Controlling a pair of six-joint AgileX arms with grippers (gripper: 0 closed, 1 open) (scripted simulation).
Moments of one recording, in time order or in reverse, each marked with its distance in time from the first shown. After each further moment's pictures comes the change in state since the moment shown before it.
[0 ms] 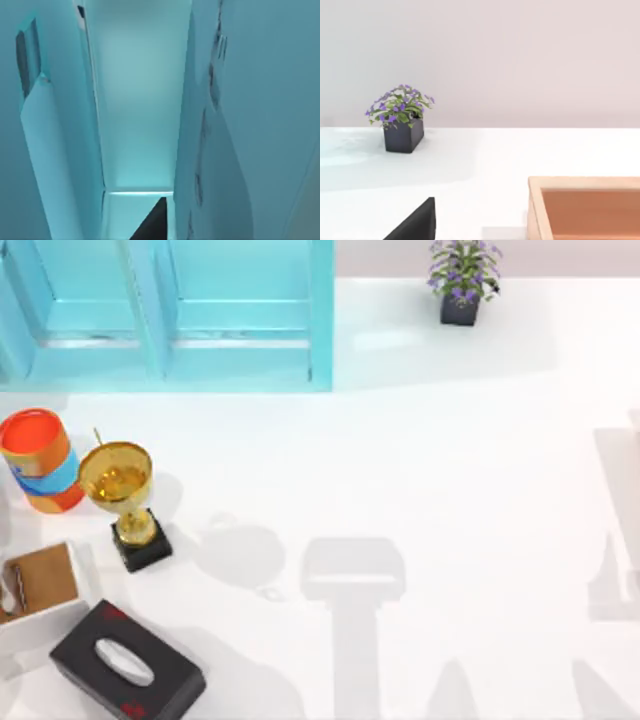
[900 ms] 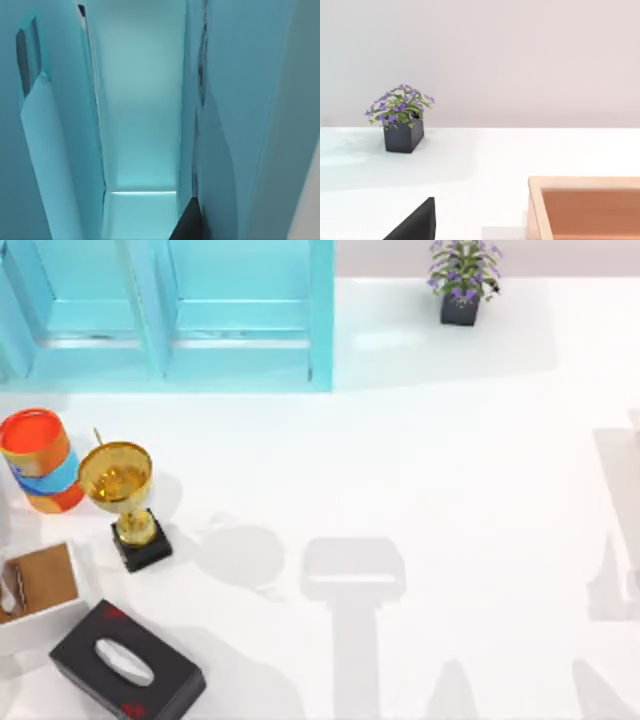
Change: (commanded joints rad) left arm 0.000 0.000 0.000 0.000 0.000 0.000; right arm 0.000 0.000 0.000 0.000 0.000 0.000
